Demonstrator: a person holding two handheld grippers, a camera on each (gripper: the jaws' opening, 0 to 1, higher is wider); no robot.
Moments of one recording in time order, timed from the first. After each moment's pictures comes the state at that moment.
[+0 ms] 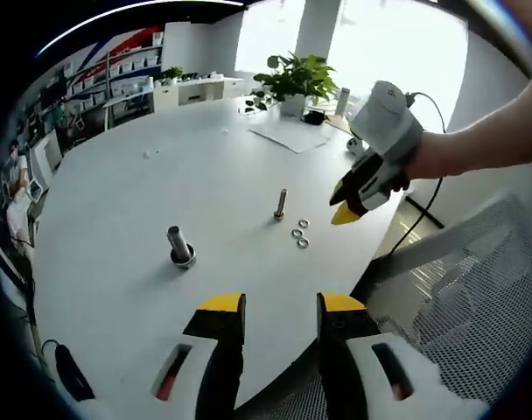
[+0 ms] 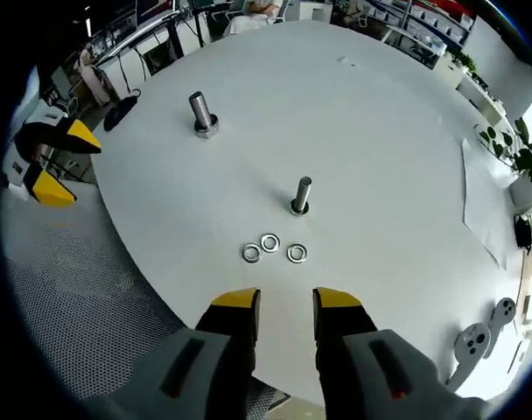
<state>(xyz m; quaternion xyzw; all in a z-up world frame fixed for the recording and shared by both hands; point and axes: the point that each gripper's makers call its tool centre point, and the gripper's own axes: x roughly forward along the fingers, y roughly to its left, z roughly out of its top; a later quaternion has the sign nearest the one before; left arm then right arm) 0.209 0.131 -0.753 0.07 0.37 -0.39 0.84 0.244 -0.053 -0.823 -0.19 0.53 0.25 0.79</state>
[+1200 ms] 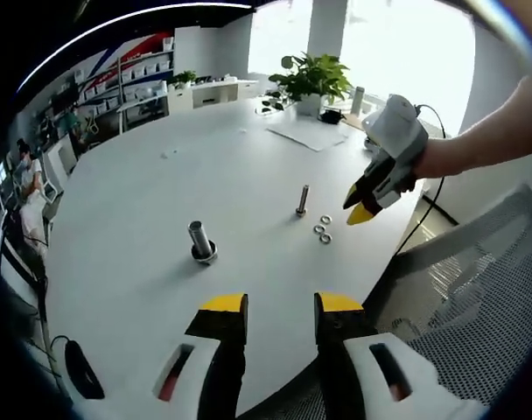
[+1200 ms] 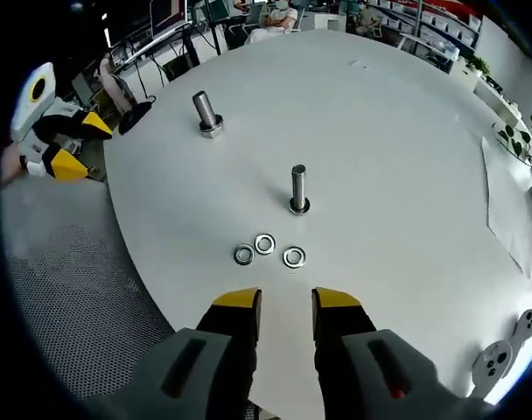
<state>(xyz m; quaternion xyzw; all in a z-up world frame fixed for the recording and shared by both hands) 0.213 0.143 -0.763 0.10 0.36 -0.36 0.85 0.256 -0.057 -0.845 -0.15 0.51 0.30 0.79</state>
